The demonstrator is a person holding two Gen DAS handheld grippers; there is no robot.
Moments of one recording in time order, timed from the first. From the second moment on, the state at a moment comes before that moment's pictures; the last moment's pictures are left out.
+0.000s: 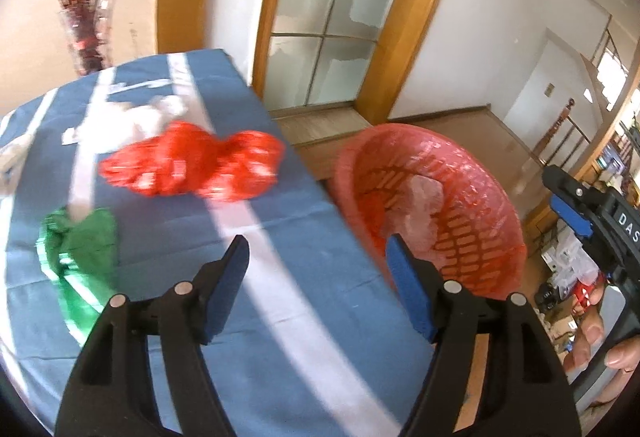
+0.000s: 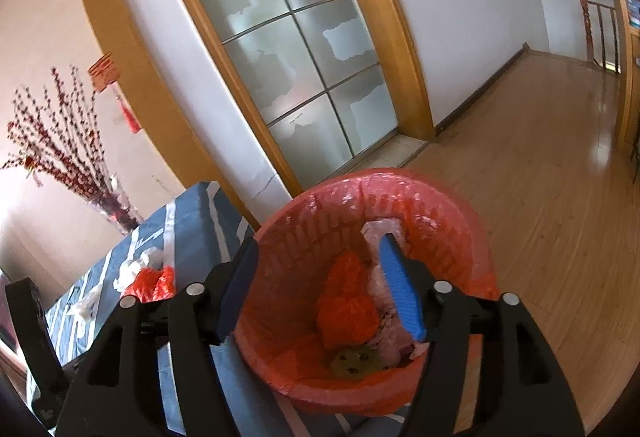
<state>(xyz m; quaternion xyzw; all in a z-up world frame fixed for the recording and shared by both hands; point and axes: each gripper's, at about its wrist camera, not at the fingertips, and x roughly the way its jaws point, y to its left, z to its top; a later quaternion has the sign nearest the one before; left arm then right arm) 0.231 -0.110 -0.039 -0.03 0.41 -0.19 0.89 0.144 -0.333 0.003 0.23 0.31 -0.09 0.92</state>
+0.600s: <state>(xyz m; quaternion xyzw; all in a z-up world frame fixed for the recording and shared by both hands) 0.239 0.095 -0.027 -0.06 0.38 0.02 0.92 0.172 -0.188 0.003 0.12 0.35 0.04 0.93</state>
